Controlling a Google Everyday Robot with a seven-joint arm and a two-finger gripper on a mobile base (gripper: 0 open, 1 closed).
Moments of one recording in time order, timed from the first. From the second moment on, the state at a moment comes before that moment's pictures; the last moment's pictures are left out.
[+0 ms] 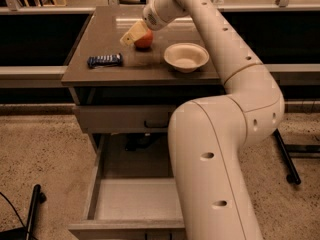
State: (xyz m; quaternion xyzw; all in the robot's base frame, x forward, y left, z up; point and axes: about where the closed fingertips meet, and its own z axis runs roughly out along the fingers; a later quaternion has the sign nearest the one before) arm 0.857 0.063 0.881 -0.47 0.77 0.19 0.40
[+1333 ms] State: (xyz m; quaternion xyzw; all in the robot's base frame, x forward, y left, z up) arm 0.877 0.080 0.870 -0.44 0.75 0.24 0.44
